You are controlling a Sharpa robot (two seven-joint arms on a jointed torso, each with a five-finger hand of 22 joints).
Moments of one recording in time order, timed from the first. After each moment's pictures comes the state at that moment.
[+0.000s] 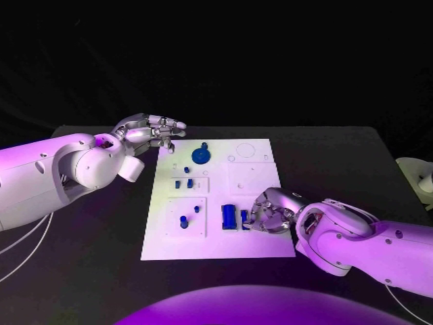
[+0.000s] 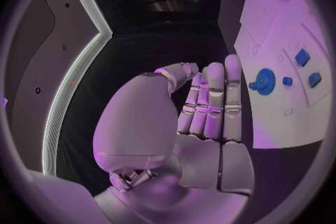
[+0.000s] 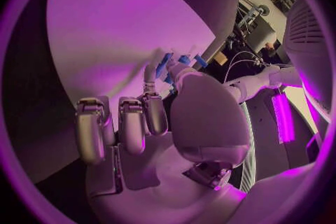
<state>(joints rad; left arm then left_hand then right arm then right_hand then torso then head) 1.23 -0.90 -0.08 1.44 -0.08 -0.05 0.18 1.40 -0.18 0.57 0.03 0.34 0.90 0.20 0.20 0.36 0.95 0.13 0.43 0.14 1.07 0.05 1.16 0.40 0.18 1.01 0.13 0.87 0.69 0.98 -0.92 -0.15 1.82 -1.37 -0.43 -0.41 1.17 -0.21 0.32 0.28 0.15 1.06 0.04 0.43 0.59 1.47 -0.02 1.37 1.31 1.47 -0.09 1.55 1.31 0.01 1.47 0.03 1.54 1.31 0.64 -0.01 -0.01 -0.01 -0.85</state>
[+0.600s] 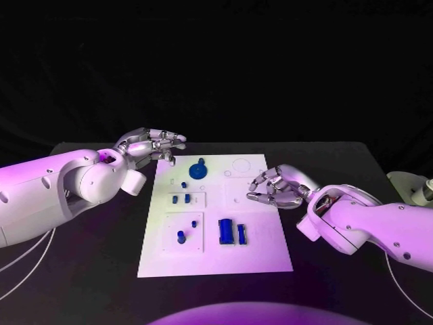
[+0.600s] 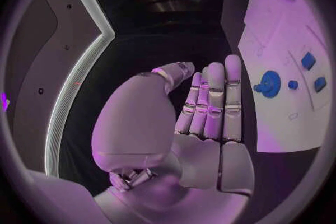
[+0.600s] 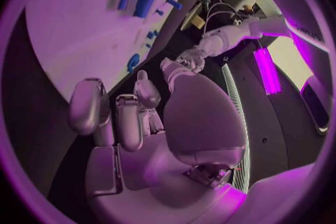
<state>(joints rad) 1.22 -0.87 -0.08 1.42 -0.07 -0.06 0.21 1.35 -0.20 0.54 0.07 0.34 0.89 0.20 0.20 0.36 0.95 0.13 0.44 0.14 1.06 0.05 1.16 0.39 0.18 1.01 0.14 0.86 0.69 1.10 -0.95 -0.15 1.70 -0.88 -0.49 0.03 1.27 -0.17 0.27 0.27 0.18 0.91 0.12 0.31 0.54 1.32 0.04 1.00 1.27 1.47 -0.04 1.44 1.30 0.07 1.42 0.07 1.12 1.31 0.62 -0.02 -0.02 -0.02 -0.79</state>
